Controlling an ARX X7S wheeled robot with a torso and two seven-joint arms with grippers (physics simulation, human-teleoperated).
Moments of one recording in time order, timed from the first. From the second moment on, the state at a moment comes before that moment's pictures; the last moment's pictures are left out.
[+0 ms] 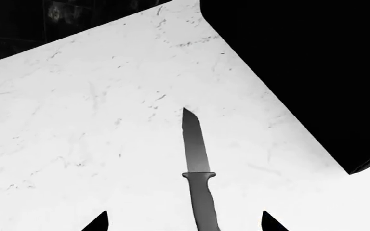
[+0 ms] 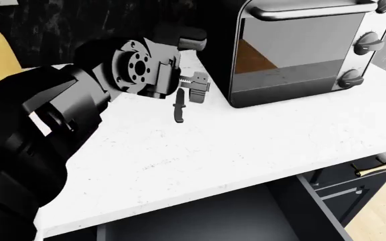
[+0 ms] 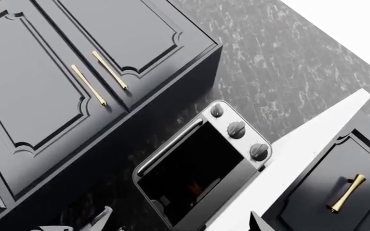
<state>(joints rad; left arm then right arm) -1.74 0.00 1.59 -1.05 -1.85 -0.75 -0.50 -0.33 0.00 2.34 -0.39 0.91 1.57 -1.57</state>
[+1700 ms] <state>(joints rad) -1.78 0.00 1.60 -0.97 -1.94 -0.68 -0.63 -0.32 0.00 2.32 -0.40 0.91 1.57 -1.57</state>
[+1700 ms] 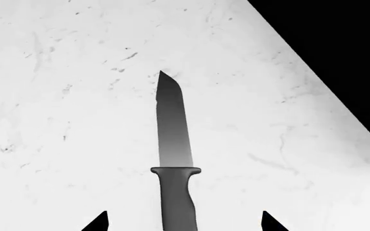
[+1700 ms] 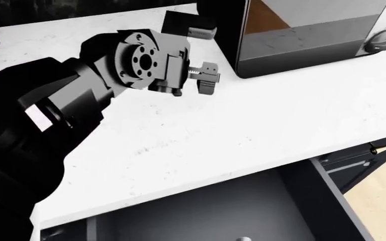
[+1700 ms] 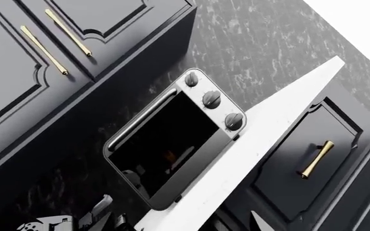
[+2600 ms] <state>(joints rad) -1.74 0.00 1.50 -0.96 -1.86 -0.69 -0.63 -0.32 0.00 2.31 -0.39 0.90 1.57 -1.57</state>
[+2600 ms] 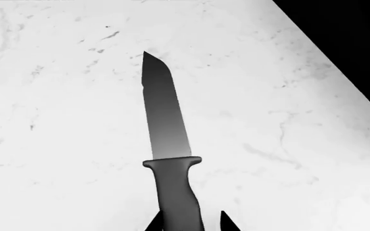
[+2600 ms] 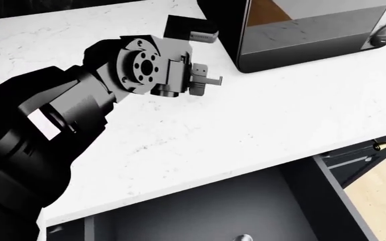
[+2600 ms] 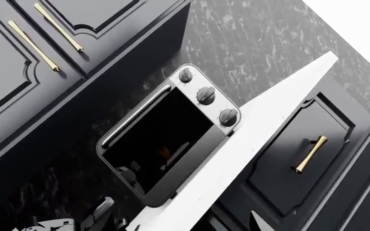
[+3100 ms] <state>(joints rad) -1.74 0.00 1.49 -1.00 -1.95 -0.68 -0.71 -0.32 0.00 2.31 -0.38 0.90 1.57 -1.57</state>
